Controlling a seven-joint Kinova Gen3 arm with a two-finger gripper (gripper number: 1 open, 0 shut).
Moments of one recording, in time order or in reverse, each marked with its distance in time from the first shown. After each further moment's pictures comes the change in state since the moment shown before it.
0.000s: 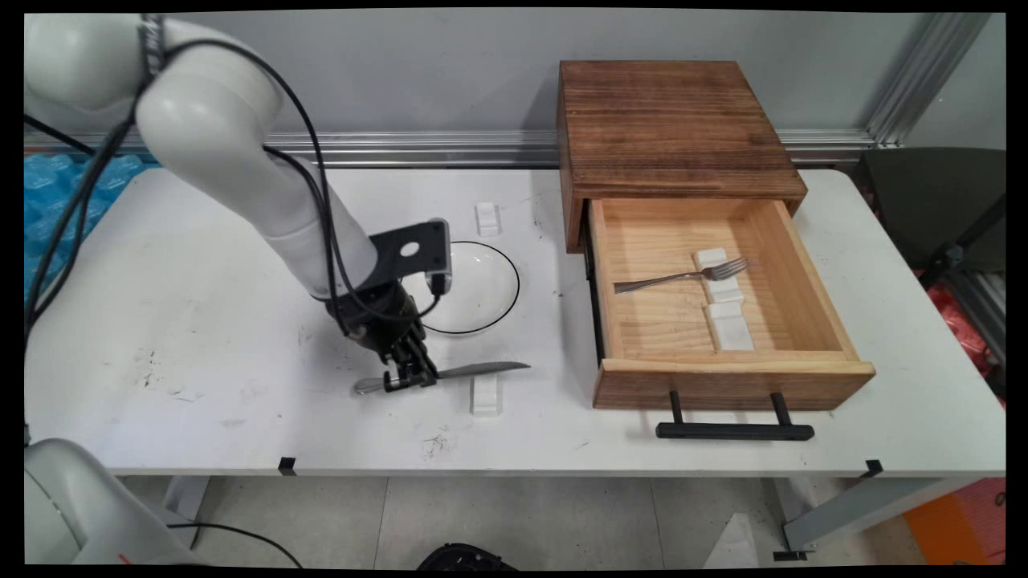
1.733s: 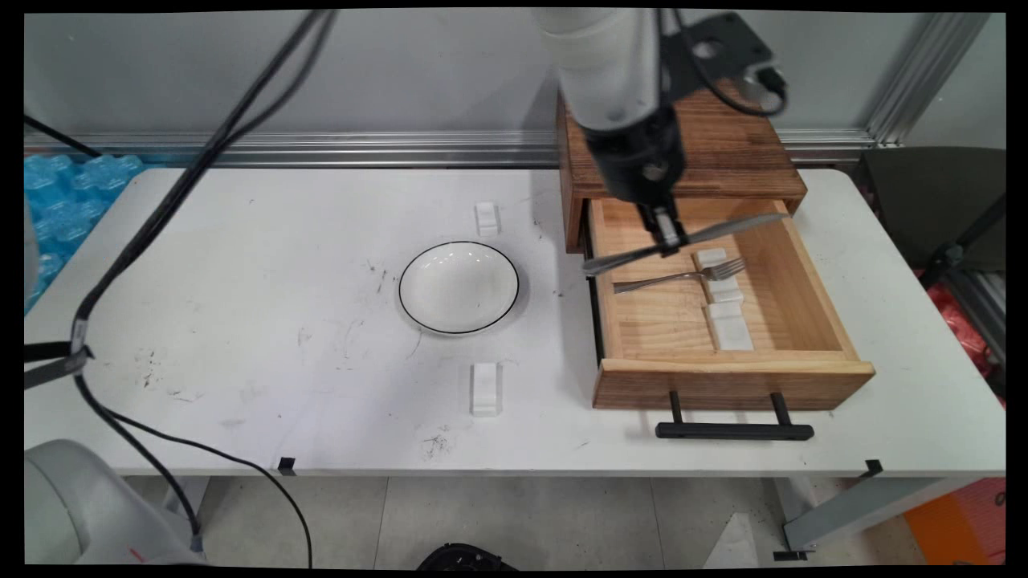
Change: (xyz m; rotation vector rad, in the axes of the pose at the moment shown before) arm 0.271 0.006 -0.081 0.120 0.181 -0.013
